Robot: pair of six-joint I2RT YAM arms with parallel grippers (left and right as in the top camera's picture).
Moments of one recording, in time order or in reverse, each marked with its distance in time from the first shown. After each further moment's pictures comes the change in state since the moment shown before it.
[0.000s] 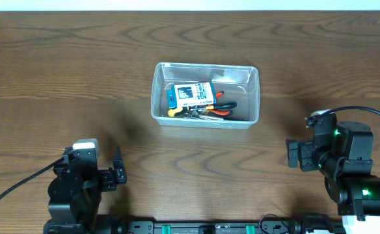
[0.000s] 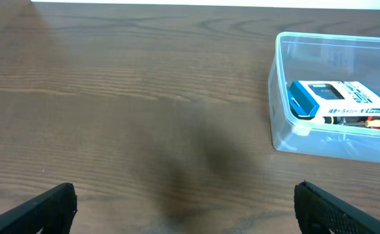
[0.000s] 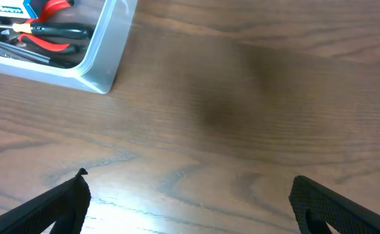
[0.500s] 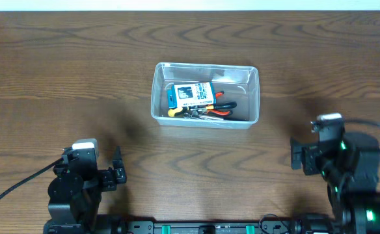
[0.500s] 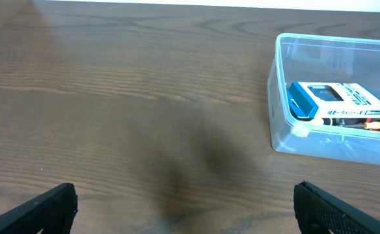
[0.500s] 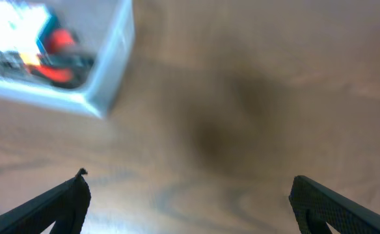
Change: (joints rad) left arm 0.000 0.000 0.000 0.000 0.000 -0.011; right arm 0.002 -0.166 -0.017 0.035 0.015 0.000
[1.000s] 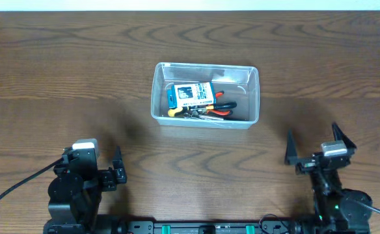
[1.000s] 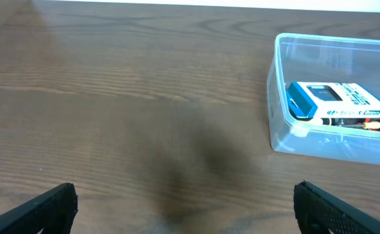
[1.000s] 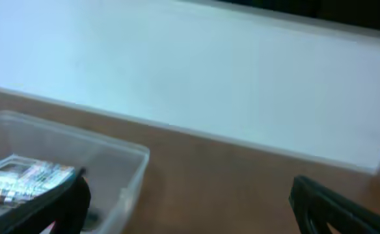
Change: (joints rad) left arm 0.000 -0.001 -0.001 0.001 0.003 0.000; right arm 0.030 -0.550 -0.551 0.797 -0.083 -0.001
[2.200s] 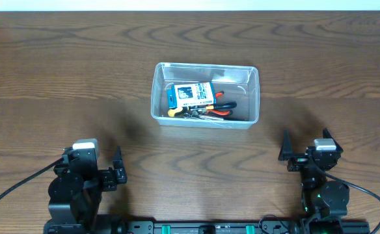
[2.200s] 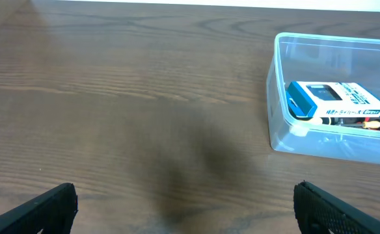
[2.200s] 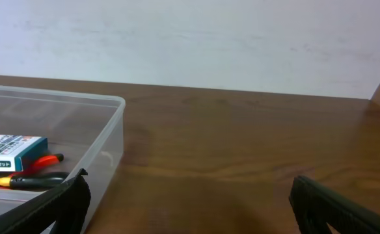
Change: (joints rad) left arm -0.002 0.000 -0.001 -0.001 0.000 0.000; right arm 0.031 -0.033 -0.207 0.018 0.161 0.107
